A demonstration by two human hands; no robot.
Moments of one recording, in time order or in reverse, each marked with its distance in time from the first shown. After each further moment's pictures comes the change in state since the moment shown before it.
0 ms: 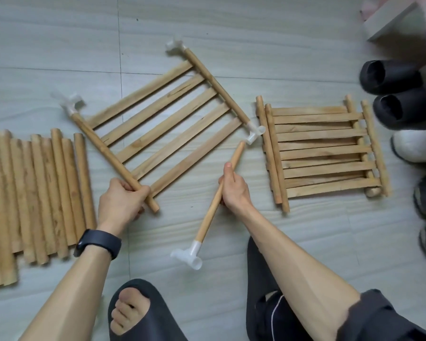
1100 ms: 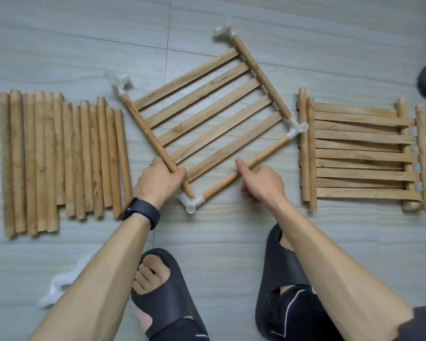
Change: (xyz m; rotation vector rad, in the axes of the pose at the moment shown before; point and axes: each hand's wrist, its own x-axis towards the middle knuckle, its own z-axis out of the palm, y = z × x) left_hand -0.005 -0.004 0.007 0.353 -0.015 0.073; right_hand -0.010 -0.015 -0.006 -0.462 -0.104 0.086
